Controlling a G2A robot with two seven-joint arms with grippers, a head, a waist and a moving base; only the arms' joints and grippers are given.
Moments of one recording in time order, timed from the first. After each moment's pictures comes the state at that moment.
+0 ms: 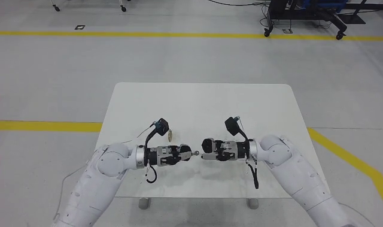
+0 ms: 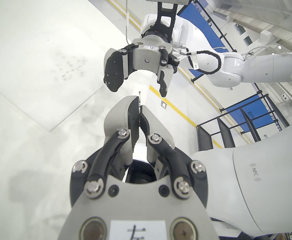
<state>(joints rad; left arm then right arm) 1.27 -1.12 -1.15 -1.51 0.07 -0.76 -1.00 -1.19 -1.10 1.04 -1.33 -0.06 -0.95 0.87</state>
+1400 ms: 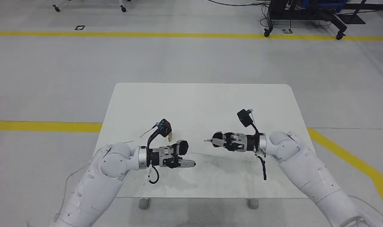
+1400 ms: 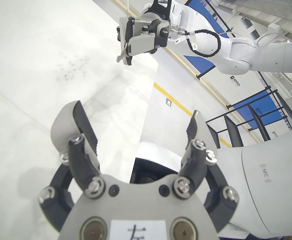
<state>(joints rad) 1.26 -1.10 -1.10 -1.52 0.14 -0.75 -0.91 -1.11 -1.01 0.97 -1.24 0.01 -1.01 0.72</state>
